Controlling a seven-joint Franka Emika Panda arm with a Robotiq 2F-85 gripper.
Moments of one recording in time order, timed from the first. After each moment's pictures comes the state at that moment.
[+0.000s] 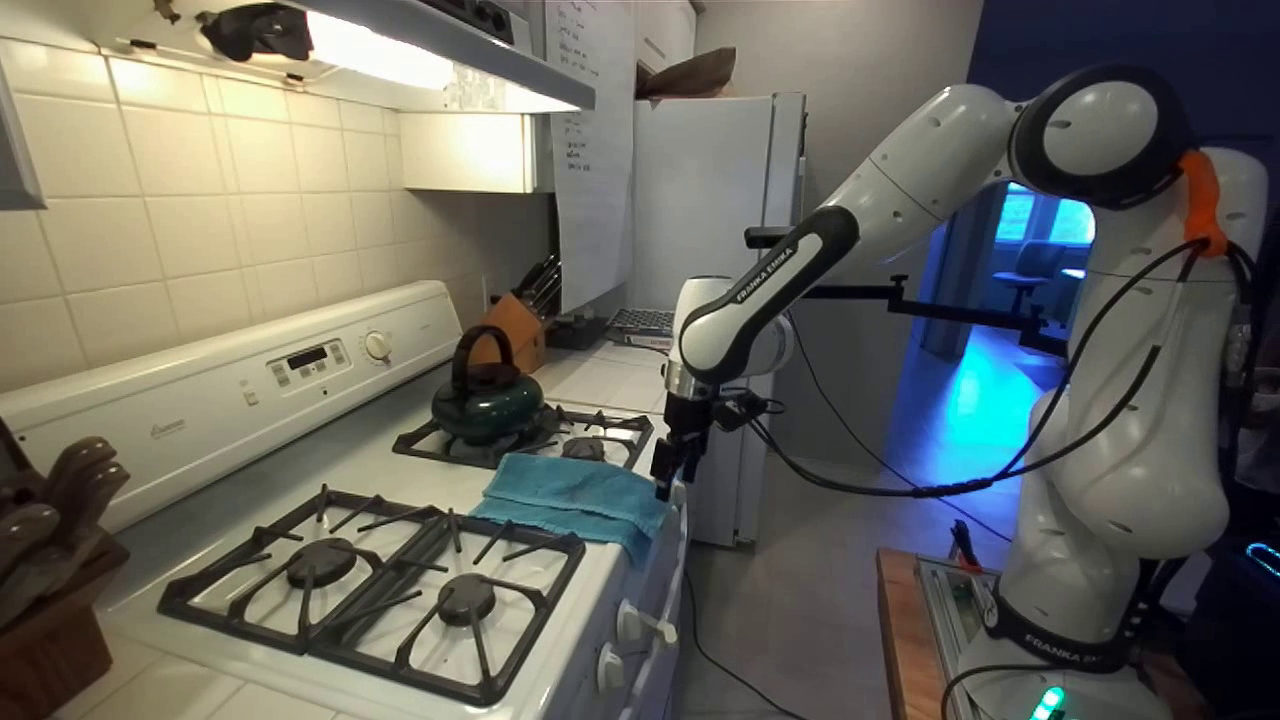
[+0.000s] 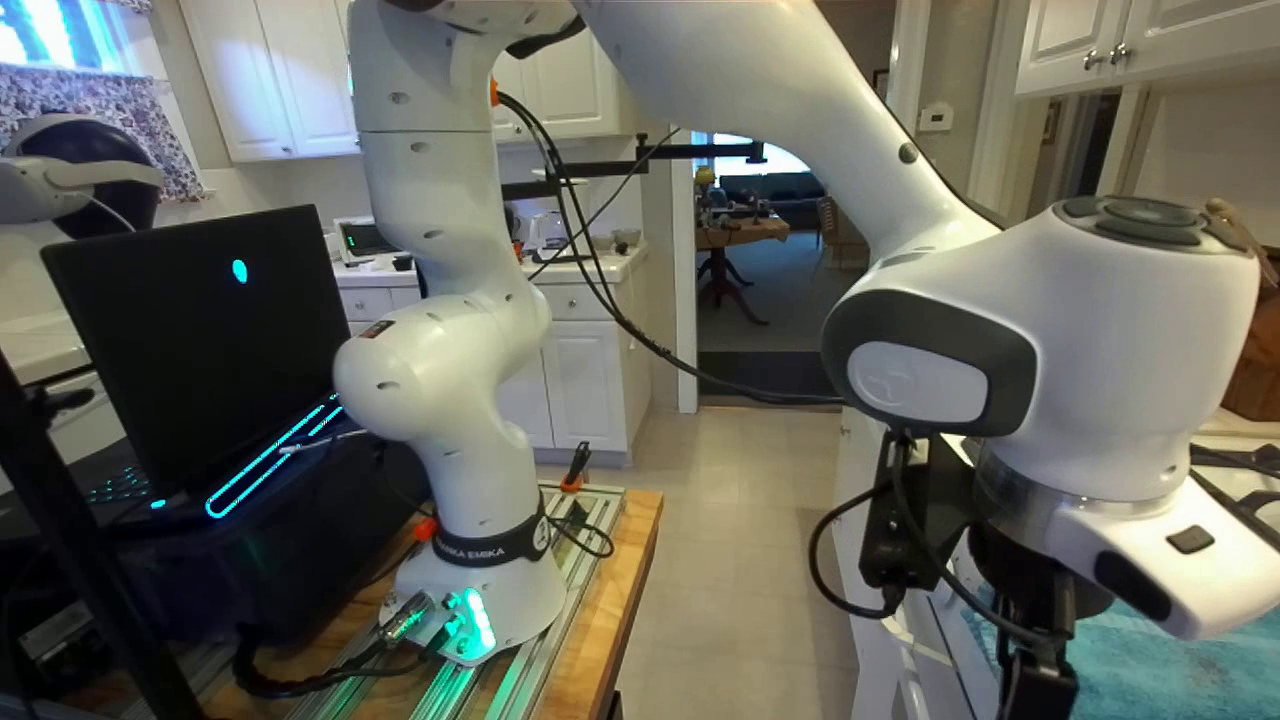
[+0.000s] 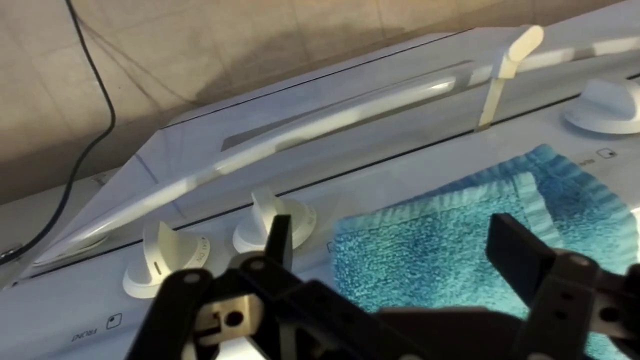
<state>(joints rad) -0.09 0.05 -0.16 -2.43 0.23 2.52 -0.19</state>
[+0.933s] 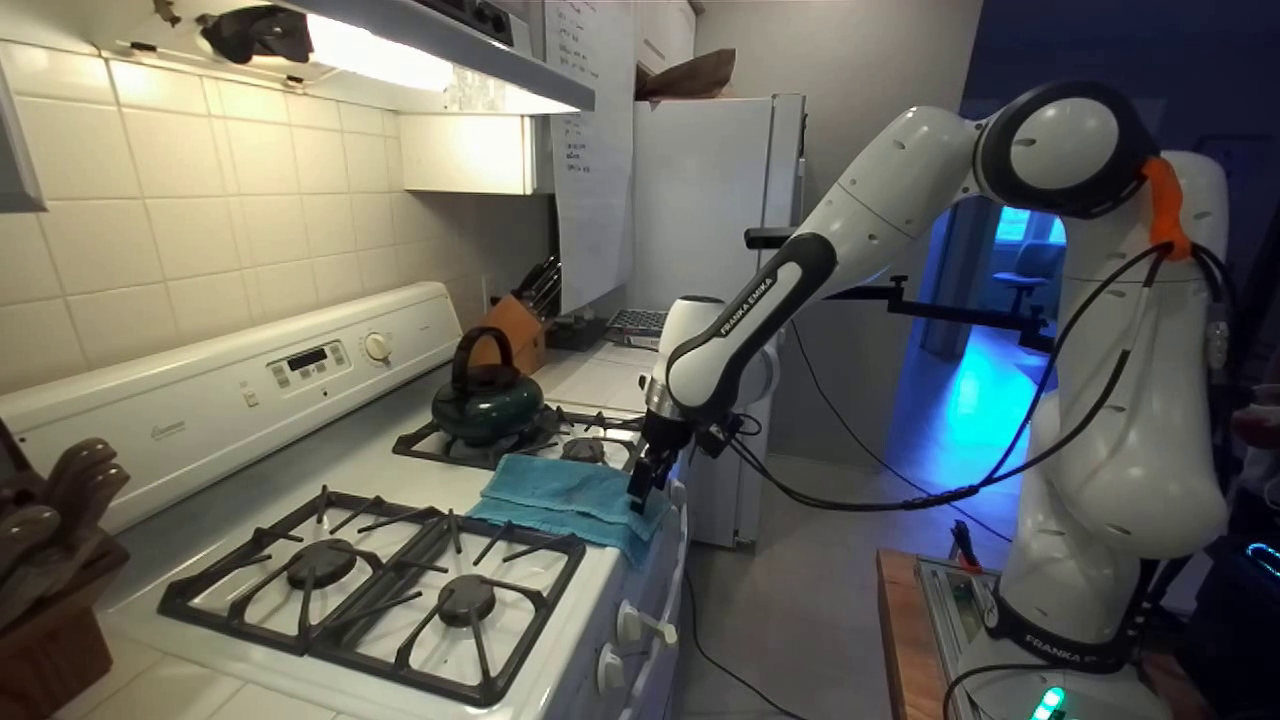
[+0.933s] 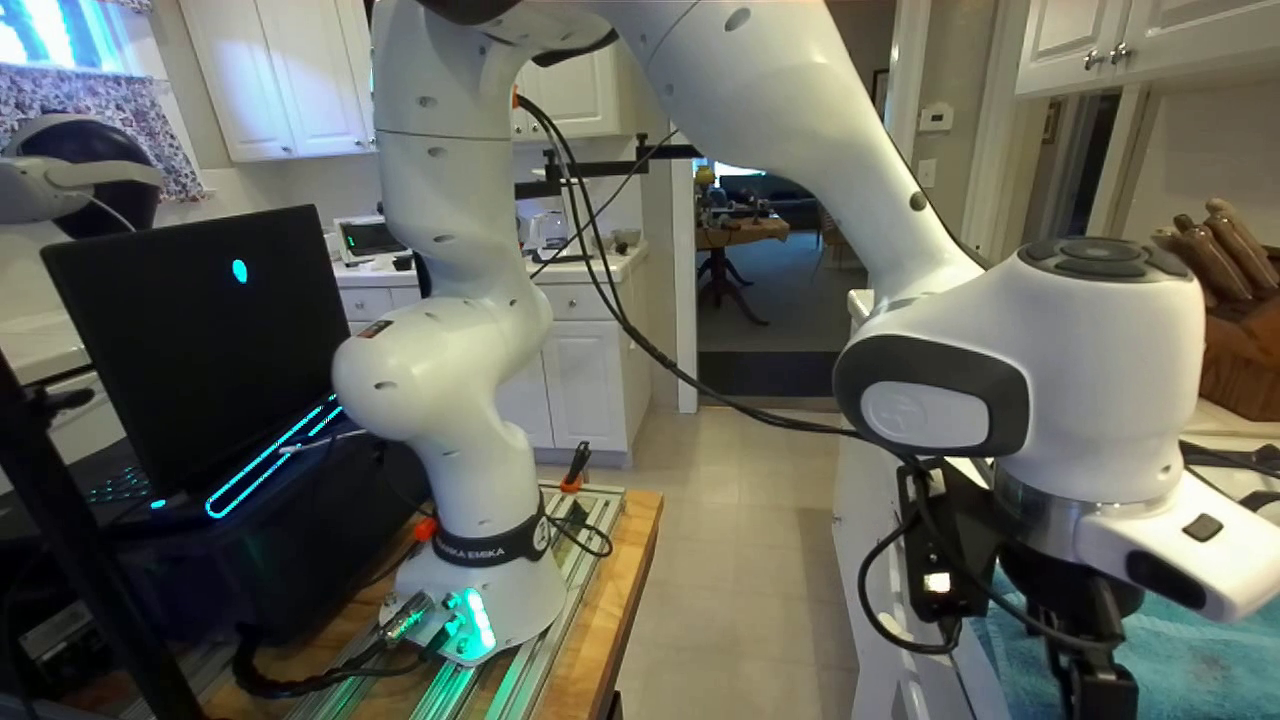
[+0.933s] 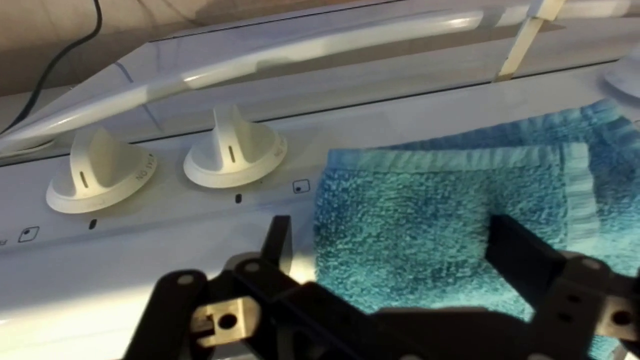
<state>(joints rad) -0.11 0.14 -0.07 -2.42 0.25 2.74 -0.28</state>
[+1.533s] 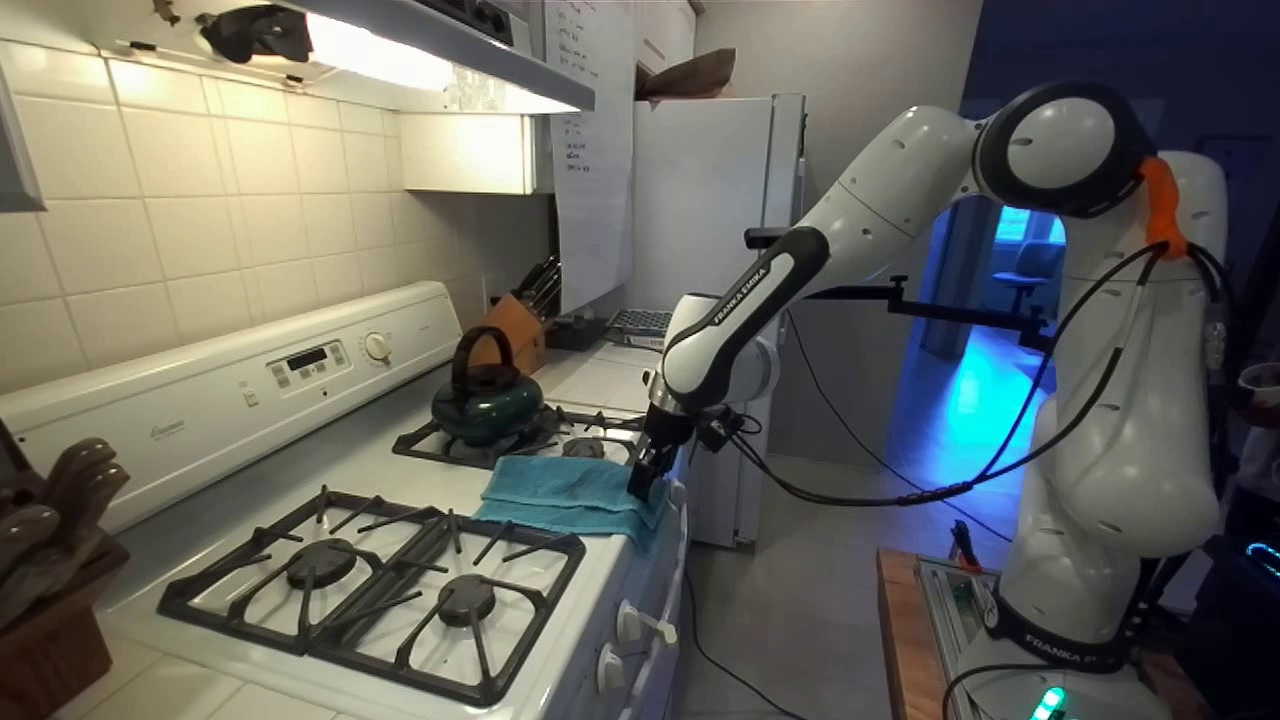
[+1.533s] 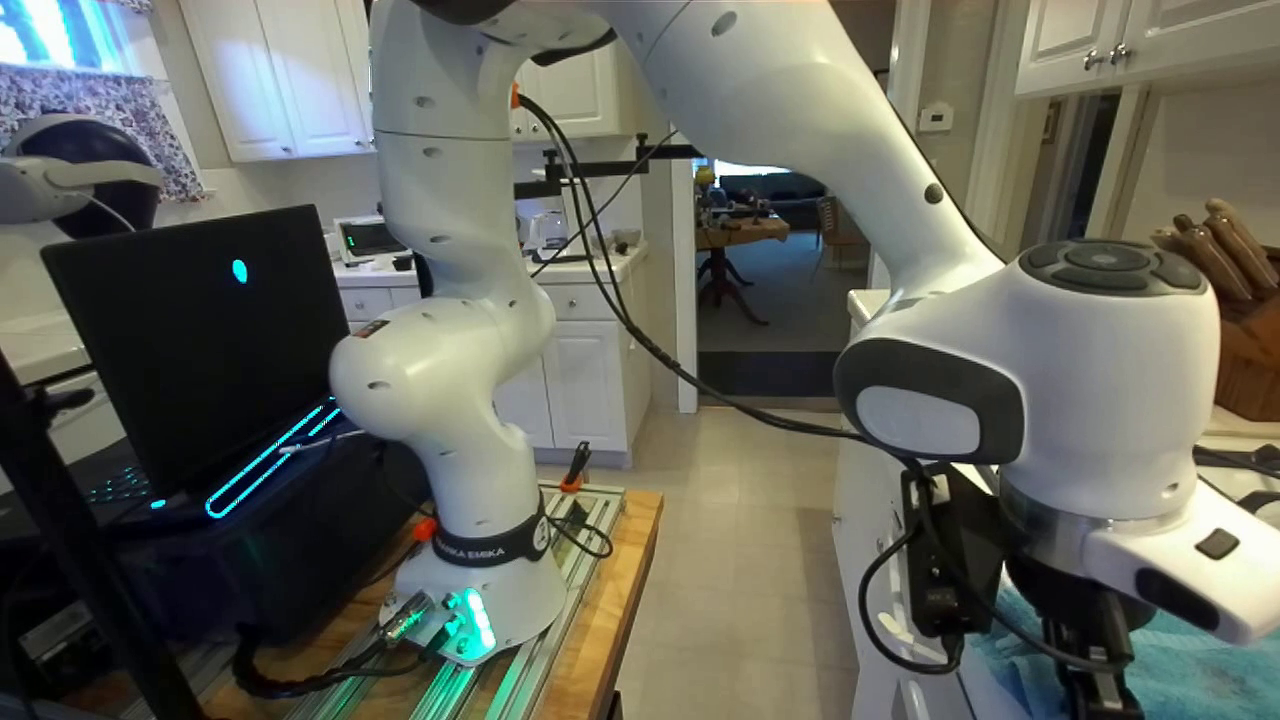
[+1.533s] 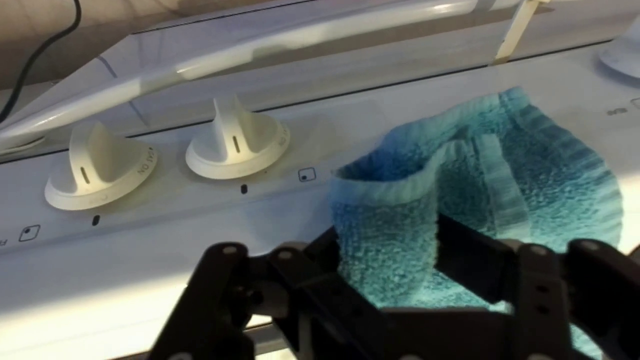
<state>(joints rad) -0.15 0.14 -0.04 -2.42 0.36 2.74 -0.38</state>
